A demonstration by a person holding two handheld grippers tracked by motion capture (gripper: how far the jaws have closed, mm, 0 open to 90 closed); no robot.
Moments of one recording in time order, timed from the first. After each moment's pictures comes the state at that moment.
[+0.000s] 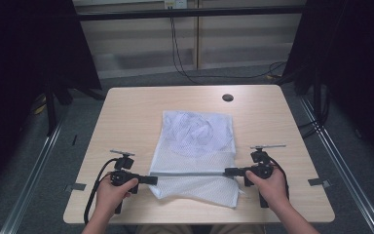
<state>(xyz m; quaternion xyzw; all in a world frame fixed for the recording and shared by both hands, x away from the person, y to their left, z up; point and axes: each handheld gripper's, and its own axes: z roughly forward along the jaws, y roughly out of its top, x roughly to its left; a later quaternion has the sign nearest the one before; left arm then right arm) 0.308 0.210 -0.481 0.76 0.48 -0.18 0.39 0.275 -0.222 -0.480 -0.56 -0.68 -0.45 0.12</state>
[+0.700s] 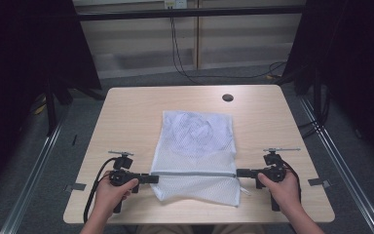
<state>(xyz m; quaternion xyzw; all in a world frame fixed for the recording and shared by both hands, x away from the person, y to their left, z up) 0.307 0.217 -0.479 0.76 0.46 -0.16 0.43 0.261 -0.251 -0.479 -0.57 -0.67 -0.46 0.09</state>
